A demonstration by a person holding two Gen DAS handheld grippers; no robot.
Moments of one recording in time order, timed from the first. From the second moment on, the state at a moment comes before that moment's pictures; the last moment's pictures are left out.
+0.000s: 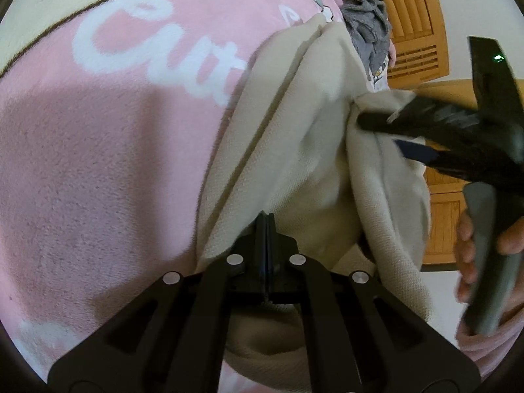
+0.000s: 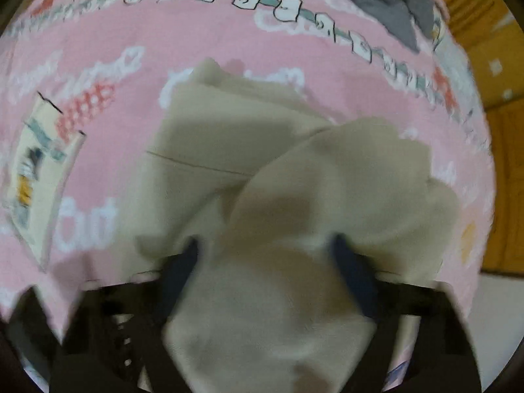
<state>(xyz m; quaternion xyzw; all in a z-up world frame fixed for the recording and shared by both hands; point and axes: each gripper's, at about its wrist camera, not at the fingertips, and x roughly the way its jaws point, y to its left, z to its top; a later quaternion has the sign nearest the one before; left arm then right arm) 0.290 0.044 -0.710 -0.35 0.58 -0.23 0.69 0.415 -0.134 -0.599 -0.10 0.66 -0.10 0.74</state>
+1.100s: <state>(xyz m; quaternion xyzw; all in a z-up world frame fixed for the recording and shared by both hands) 0.292 0.050 -0.567 -0.14 0.52 -0.17 0.83 0.441 -0.066 -0.607 -0.13 0.64 0.21 0.73</state>
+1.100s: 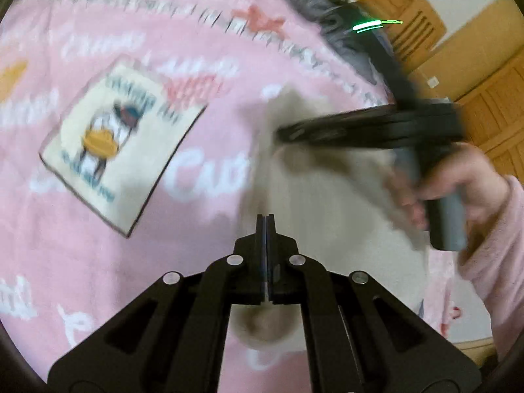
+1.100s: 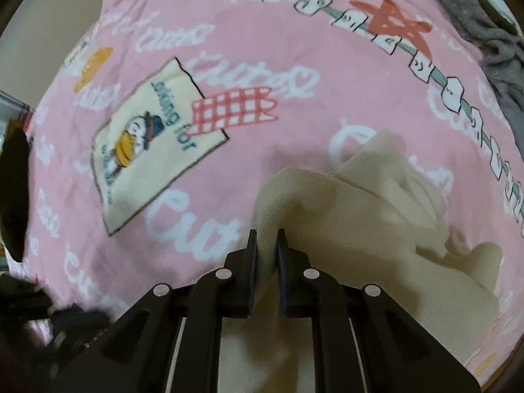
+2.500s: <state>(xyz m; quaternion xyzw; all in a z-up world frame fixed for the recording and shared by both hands) 0.311 -0.015 -0.661 -0.18 0.61 -0.13 0.77 0.348 -0.253 -0.593 0.08 0.52 0.14 0.84</state>
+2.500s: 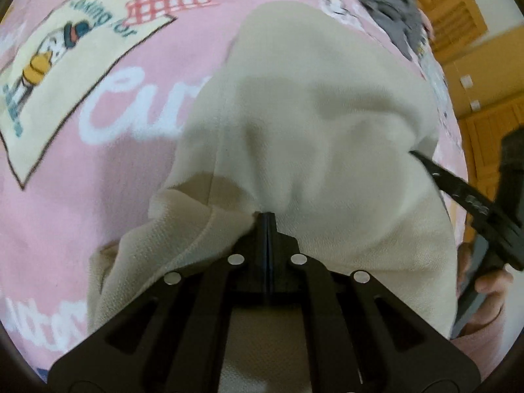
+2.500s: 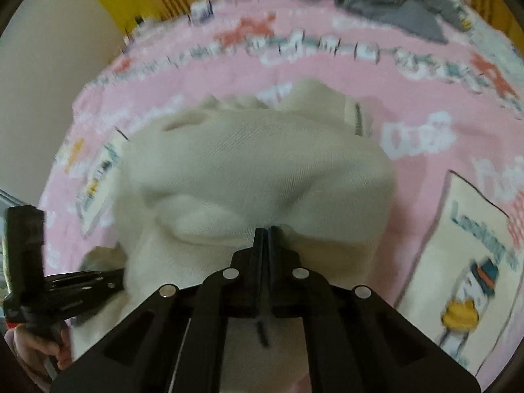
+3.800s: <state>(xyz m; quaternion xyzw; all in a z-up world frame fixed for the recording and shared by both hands) 0.326 -0.047 -0.666 -0.18 0.60 -0.23 0.74 0.158 -0.249 -0.569 0.10 0.42 0.13 0.89</state>
